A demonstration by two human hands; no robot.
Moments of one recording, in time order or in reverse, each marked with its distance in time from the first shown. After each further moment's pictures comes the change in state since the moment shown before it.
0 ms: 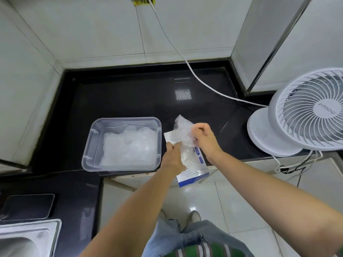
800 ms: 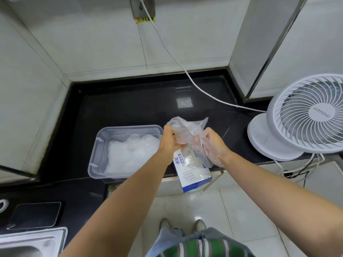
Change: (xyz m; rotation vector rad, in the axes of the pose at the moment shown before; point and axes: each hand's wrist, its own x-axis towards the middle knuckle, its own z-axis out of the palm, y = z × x) left_hand 0.010 0.030 -0.063 -1.303 0.119 -0.175; right_hand -0.009 -0.024 -0.019 0.182 -0.141 0.138
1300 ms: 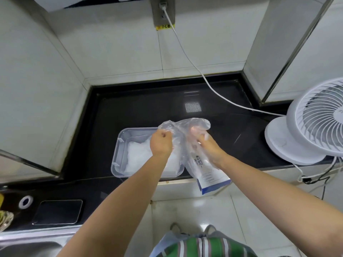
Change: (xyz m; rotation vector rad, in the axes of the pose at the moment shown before) left_hand 0.003 0.019 -0.079 0.598 0.391 0.268; right_hand -0.004 -0.005 0.082 -0.124 -0.139 -0.184
